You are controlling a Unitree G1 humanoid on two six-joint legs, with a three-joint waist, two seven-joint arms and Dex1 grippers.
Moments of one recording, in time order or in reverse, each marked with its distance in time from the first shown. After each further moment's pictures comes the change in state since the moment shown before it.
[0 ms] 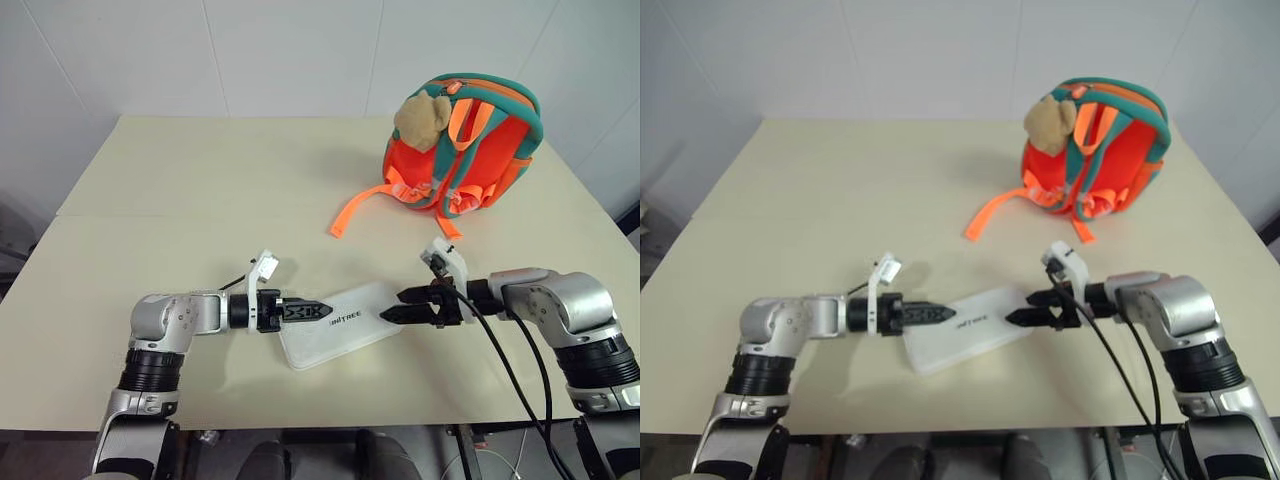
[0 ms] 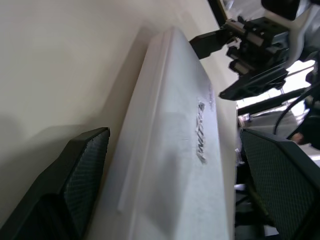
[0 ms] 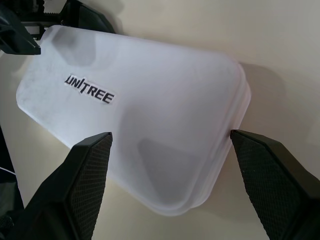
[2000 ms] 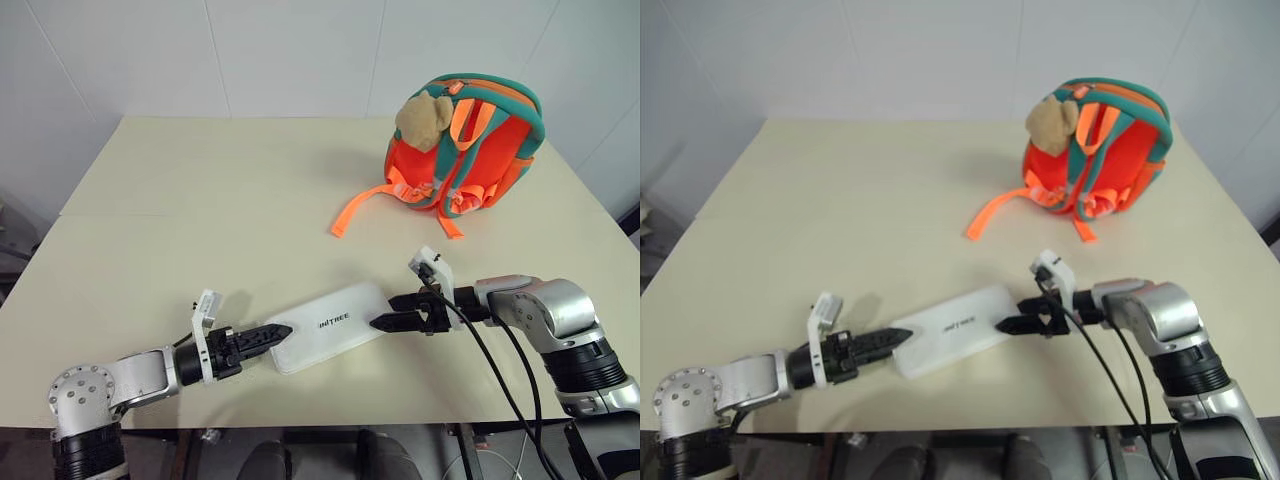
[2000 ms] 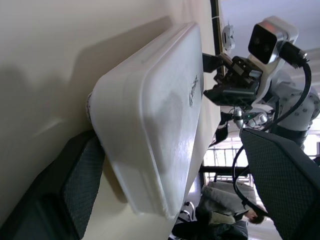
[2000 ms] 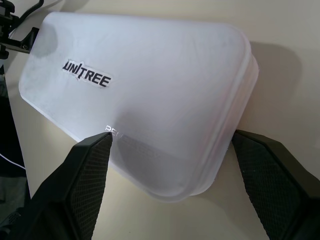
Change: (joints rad) left arm 0.372 -0.029 0.405 -0.176 -0.957 0.293 0.848; right arm 0.009 0.036 0.042 0.016 0.007 -0.030 0.001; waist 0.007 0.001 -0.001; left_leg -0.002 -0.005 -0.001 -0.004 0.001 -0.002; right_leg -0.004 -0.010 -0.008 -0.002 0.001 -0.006
